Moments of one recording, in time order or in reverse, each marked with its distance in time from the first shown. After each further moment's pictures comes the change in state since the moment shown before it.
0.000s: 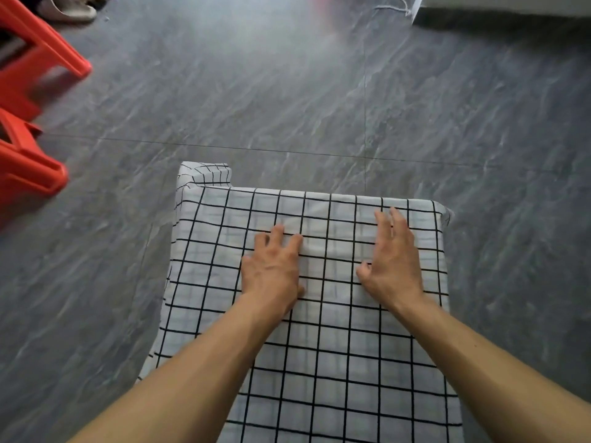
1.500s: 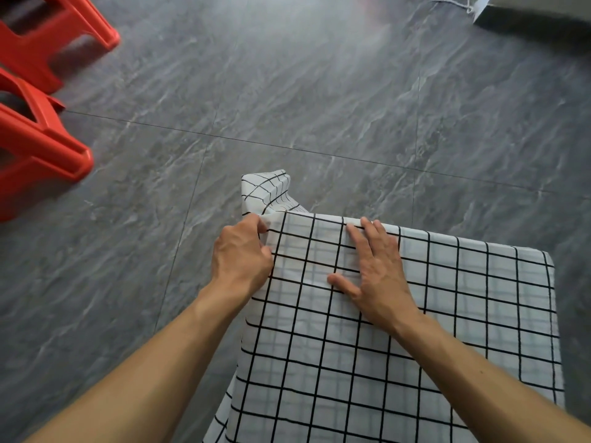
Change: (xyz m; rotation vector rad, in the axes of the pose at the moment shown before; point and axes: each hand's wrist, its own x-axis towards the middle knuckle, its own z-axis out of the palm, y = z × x) left_hand 0.067 -0.200 -0.035 -0.538 0.286 -0.230; right_hand 0.051 -0.149 0.074 0.025 -0.130 -0.286
